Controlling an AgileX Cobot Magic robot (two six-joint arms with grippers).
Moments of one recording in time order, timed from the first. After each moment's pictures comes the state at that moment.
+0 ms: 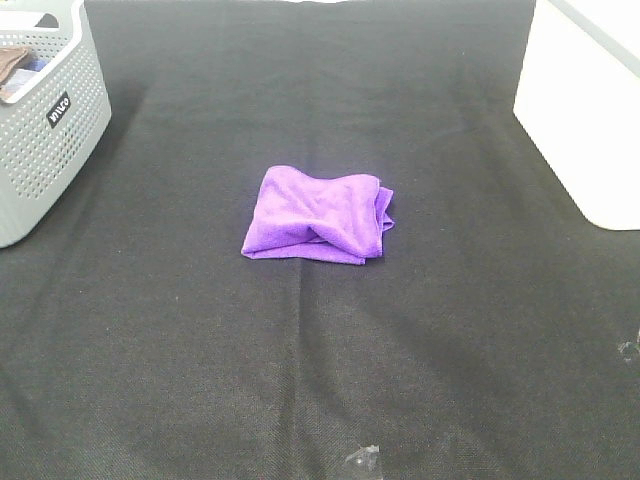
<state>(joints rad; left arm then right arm) -0.01 -0.01 -0.56 -0.09 1.18 0.03 0.29 0.00 -0.48 0.02 1.16 0.00</state>
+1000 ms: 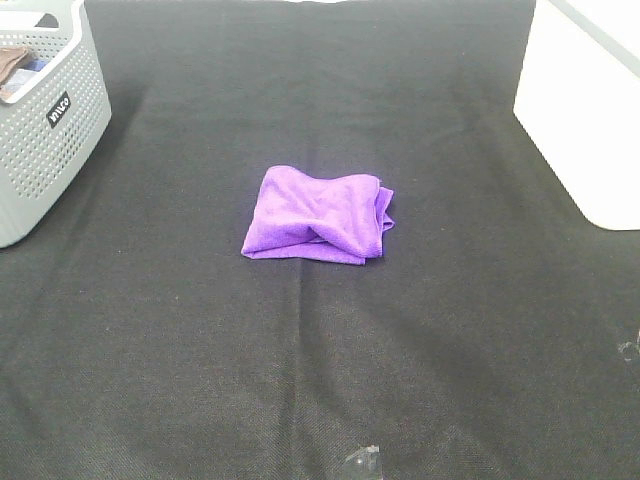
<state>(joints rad) 0.09 -0.01 -0.52 -0.09 1.08 0.03 0.22 0.00 -0.46 0.03 1.10 0.00</state>
